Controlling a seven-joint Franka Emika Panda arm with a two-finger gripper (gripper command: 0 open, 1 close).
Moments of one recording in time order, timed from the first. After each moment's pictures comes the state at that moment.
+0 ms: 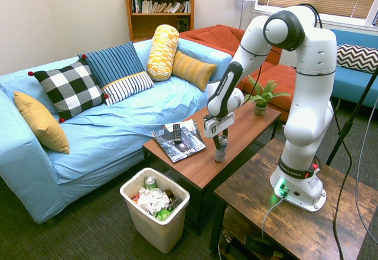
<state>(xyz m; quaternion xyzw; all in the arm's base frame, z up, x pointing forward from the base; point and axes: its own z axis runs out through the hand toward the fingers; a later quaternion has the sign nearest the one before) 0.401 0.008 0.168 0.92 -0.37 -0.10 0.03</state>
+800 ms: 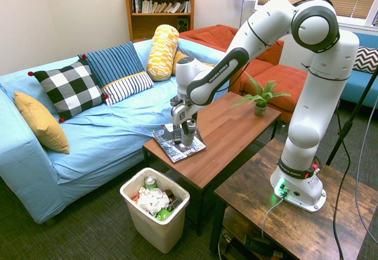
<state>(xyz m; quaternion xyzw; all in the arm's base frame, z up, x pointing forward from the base) 0.451 0.221 0.327 0.95 -0.31 0.04 0.03</state>
